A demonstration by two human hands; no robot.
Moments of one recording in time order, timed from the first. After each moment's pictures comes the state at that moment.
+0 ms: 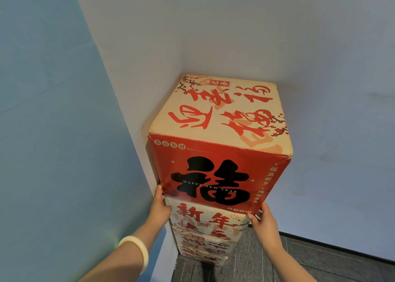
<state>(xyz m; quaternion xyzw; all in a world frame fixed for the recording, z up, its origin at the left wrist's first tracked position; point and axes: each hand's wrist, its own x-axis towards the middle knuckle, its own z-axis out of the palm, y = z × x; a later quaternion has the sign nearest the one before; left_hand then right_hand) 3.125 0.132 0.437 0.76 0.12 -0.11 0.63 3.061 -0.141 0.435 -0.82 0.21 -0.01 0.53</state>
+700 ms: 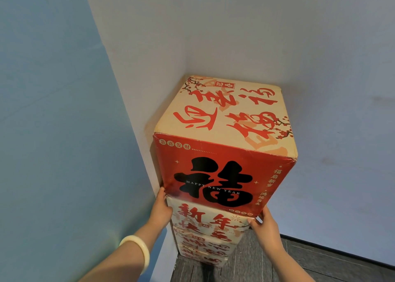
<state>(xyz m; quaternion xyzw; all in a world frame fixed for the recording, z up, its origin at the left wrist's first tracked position) 3.122 0.132 0.441 0.80 0.13 -0.11 0.58 3.058 -0.141 0.437 -0.81 0.22 0.01 0.54</state>
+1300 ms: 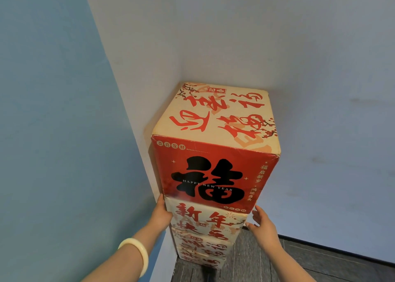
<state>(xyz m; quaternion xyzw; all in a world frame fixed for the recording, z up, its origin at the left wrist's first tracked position) 3.097 0.121 0.470 0.80 0.13 -0.17 0.56 3.041 -0.153 0.438 -0.82 0.24 0.06 0.51</state>
